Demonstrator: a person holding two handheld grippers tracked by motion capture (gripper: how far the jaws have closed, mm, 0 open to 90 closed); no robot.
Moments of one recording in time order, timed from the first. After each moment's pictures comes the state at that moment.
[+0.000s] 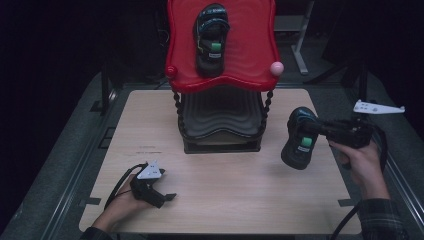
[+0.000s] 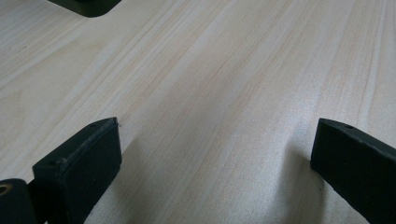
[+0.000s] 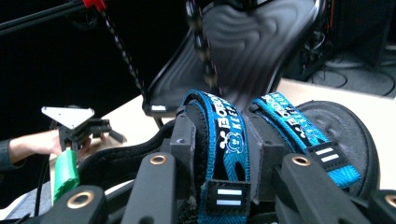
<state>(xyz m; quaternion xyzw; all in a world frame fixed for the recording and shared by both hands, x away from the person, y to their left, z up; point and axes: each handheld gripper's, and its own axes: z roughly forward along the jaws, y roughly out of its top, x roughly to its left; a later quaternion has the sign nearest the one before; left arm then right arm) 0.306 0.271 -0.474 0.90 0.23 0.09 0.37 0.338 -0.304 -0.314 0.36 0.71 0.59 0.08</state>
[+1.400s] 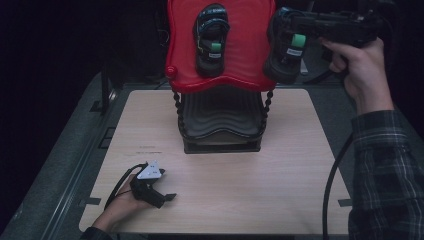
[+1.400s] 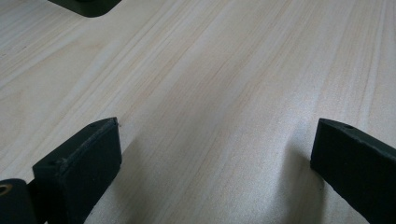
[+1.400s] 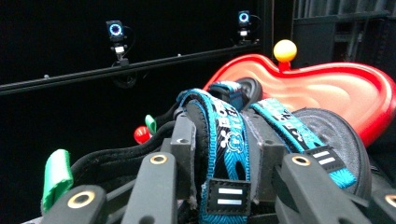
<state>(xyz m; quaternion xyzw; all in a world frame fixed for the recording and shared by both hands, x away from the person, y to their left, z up) 0.306 0.271 -0.474 0.90 0.23 0.09 0.37 0.406 -0.235 -0.103 0.24 0.70 0.66 0.13</state>
